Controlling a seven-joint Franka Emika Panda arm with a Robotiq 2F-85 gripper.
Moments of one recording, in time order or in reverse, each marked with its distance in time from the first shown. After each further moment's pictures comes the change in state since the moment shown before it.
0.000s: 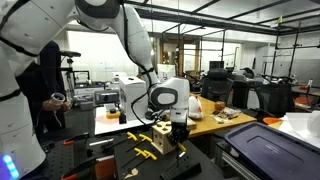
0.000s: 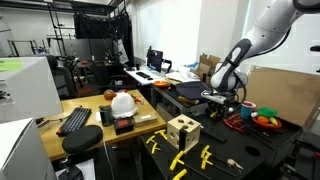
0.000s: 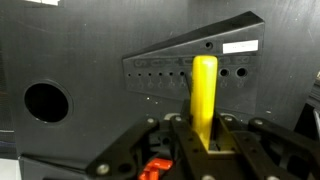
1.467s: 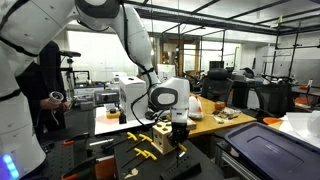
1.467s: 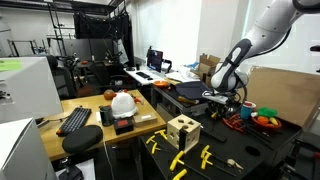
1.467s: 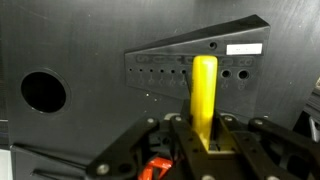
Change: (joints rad) arm -0.001 0.000 -0.003 -0.002 0.000 -0.001 -0.075
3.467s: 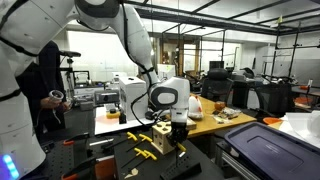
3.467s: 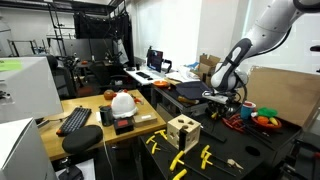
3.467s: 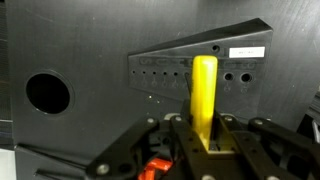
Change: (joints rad) arm 0.000 -0.005 0.002 0.000 0.000 -0.019 -0.002
